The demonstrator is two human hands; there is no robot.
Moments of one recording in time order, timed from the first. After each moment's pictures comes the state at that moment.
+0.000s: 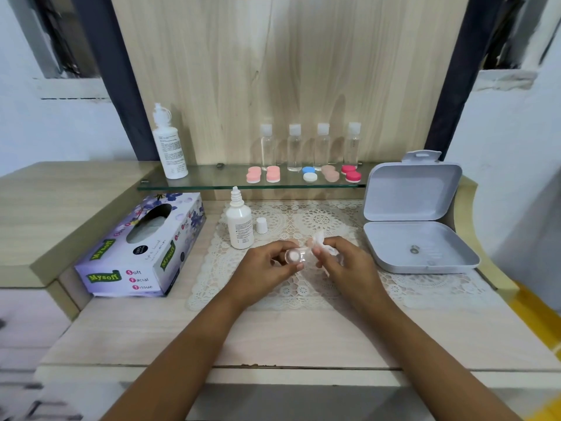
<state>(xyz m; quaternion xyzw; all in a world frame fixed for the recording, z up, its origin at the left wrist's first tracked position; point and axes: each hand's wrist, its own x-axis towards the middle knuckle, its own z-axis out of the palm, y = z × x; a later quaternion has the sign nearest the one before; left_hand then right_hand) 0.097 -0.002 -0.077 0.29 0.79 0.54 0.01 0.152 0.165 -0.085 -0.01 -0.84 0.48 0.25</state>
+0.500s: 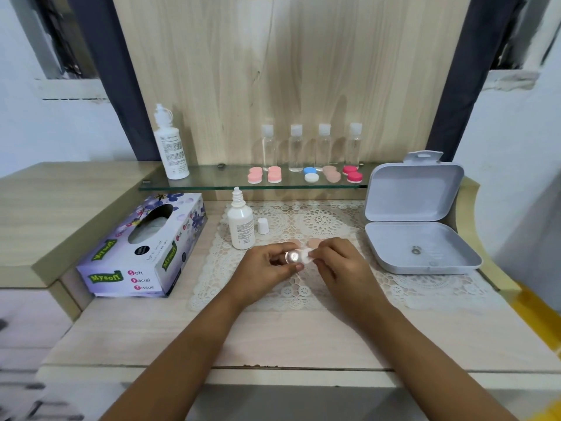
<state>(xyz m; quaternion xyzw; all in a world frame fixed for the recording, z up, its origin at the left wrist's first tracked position) 0.094 0.000 -0.079 0.27 0.74 0.61 0.08 0.148 0.165 -0.097 0.16 -0.86 0.22 0.43</state>
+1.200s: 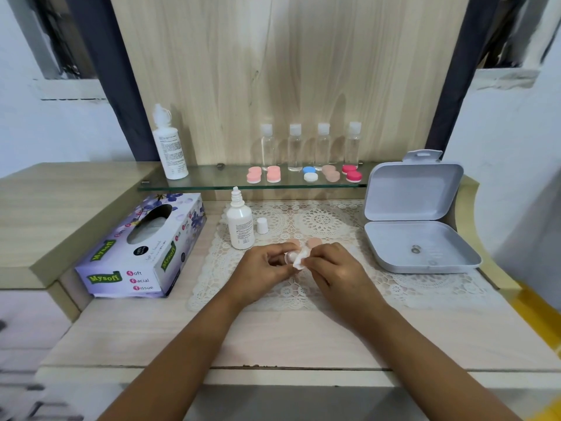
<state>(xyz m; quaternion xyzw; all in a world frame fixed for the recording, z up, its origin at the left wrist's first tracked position) 0.094 -0.002 -0.081 0.26 0.73 0.62 0.09 0.150 0.161 -0.099 0.19 -0.87 0.17 0.42</state>
